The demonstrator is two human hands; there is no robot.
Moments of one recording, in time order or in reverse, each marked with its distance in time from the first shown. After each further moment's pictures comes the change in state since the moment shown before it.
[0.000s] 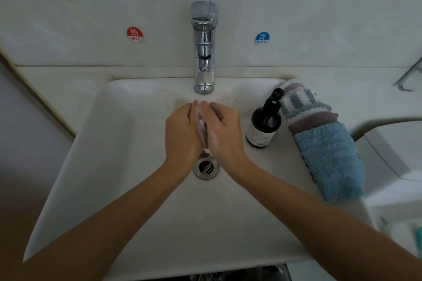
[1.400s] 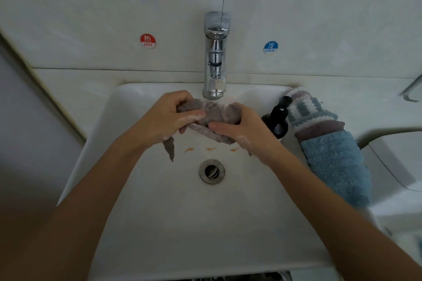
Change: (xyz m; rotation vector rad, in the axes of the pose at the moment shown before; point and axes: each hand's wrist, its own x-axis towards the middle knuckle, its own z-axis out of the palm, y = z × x) left_hand 0.051 0.011 -0.062 0.177 -0.522 0.123; right_hand 0.023 -0.012 -0.046 -0.180 -0.355 0.227
